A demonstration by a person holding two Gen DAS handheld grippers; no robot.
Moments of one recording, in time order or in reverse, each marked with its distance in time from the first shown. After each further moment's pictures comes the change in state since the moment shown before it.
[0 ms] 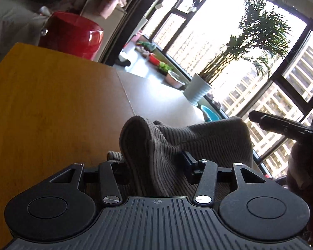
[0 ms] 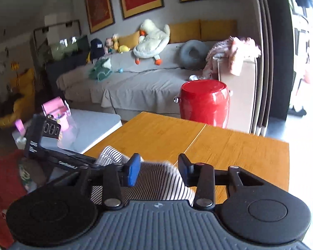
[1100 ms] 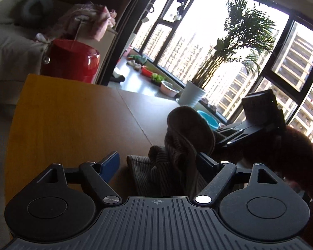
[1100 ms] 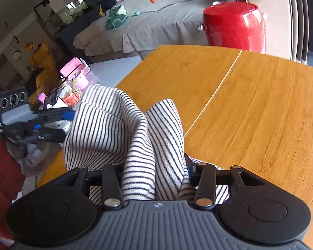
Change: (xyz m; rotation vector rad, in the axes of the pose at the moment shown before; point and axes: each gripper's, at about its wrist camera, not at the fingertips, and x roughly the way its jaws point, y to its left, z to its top) left arm -0.086 -0.005 -0.008 0.132 -0.088 -0.035; right arm 0.106 -0.014 0.002 0.044 0.375 0.215
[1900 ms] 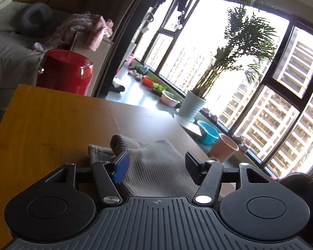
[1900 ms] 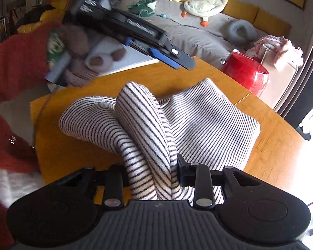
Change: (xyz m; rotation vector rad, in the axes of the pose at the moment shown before) left arm 0.026 -0.039 0.009 0.000 -0.027 0.023; right arm -0.069 0.181 -0.133 -0.442 -0.040 -0.271
